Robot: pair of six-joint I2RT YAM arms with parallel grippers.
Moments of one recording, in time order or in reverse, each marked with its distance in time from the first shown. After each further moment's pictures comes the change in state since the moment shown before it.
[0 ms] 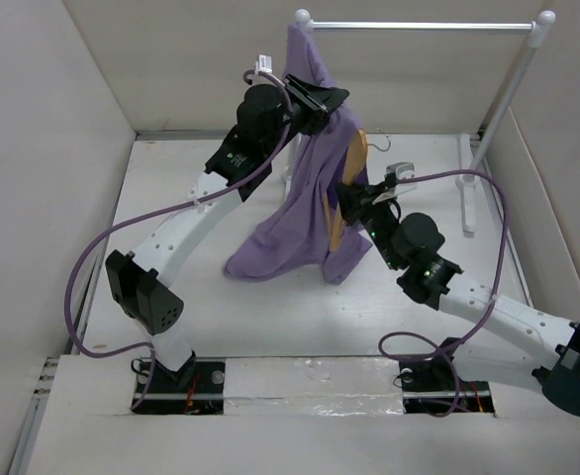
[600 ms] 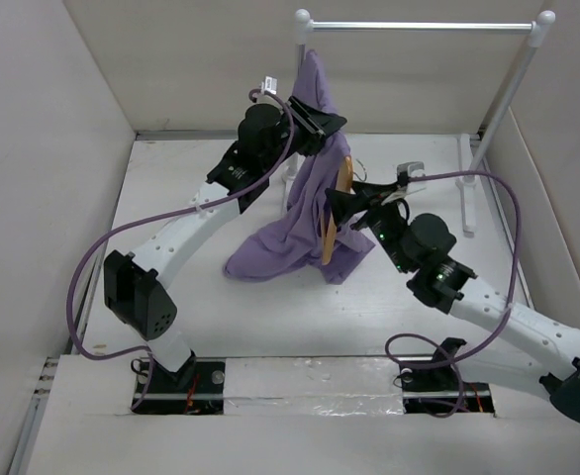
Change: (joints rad) left arm 0.004 -0.059 -0.202 0.107 0.095 0.032; right arm 0.009 -0.034 0.024 -0.142 0.008 0.106
